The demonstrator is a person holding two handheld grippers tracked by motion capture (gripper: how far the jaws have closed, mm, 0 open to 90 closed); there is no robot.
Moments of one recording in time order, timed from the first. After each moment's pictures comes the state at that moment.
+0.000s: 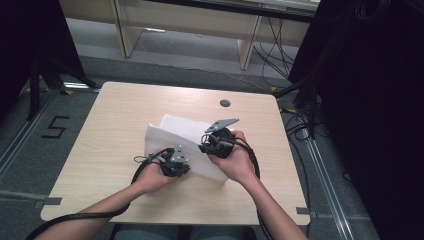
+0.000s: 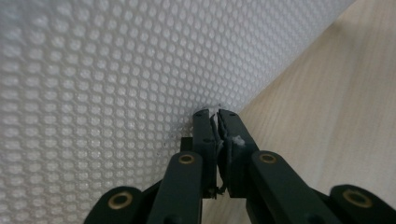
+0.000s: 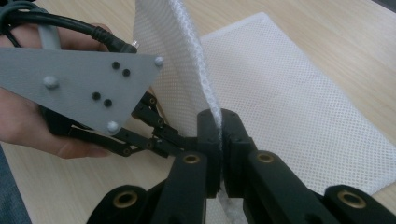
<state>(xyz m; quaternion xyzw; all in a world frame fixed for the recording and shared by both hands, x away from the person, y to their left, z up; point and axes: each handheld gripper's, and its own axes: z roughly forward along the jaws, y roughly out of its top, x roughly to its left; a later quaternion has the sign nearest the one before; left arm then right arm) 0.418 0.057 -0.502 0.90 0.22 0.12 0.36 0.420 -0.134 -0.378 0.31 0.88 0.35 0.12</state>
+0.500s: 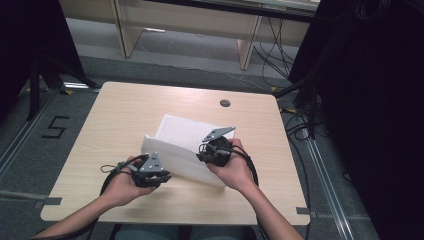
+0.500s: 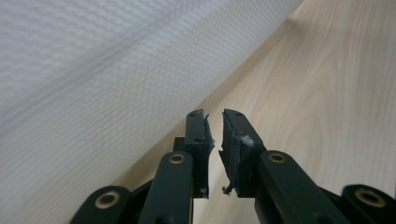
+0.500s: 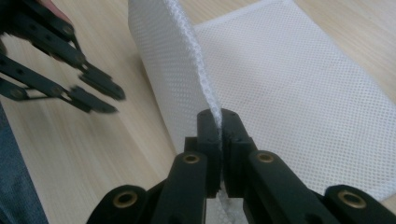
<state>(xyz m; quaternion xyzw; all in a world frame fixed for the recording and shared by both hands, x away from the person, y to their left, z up) 0.365 0.119 -0.468 0.89 0.22 0.13 0.38 0.408 -0.130 -0.397 0.30 0.89 0.34 0.11</state>
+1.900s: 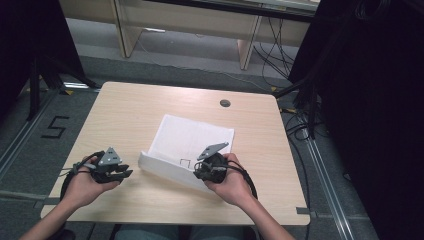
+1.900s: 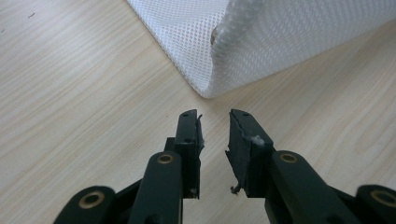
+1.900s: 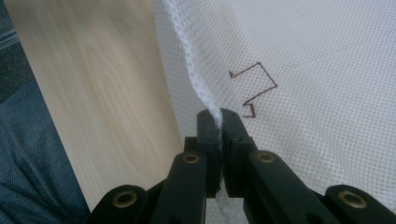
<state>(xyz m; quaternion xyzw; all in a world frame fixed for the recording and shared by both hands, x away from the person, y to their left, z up) 0.366 0.218 -0.474 0.86 0.35 0.17 0.33 0.377 -0.126 -0.420 0.28 0.91 0.30 0.07</state>
